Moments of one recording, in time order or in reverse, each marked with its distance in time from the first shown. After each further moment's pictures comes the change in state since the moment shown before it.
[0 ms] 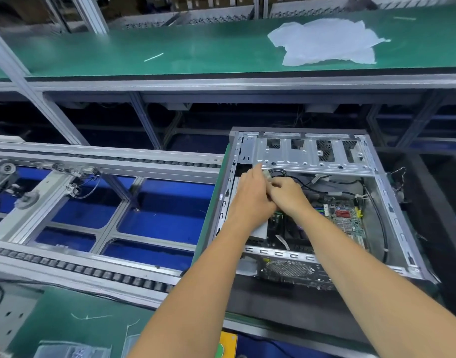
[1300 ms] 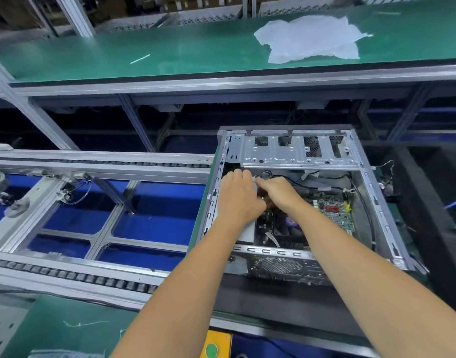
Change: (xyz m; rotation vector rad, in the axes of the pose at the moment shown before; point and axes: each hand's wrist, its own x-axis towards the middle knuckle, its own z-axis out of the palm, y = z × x) left_hand 0.005 0.002 0.005 0.550 0.054 0.057; right_hand 0.008 0.013 -0.009 0.231 -0.142 0.102
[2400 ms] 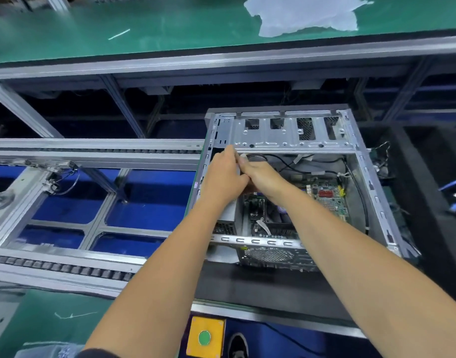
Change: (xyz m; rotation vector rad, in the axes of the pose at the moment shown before) left_hand 0.016 -0.010 0.001 -0.440 0.010 -0.080; right_hand 0.007 -0.004 0.009 0.074 -0.113 -0.036
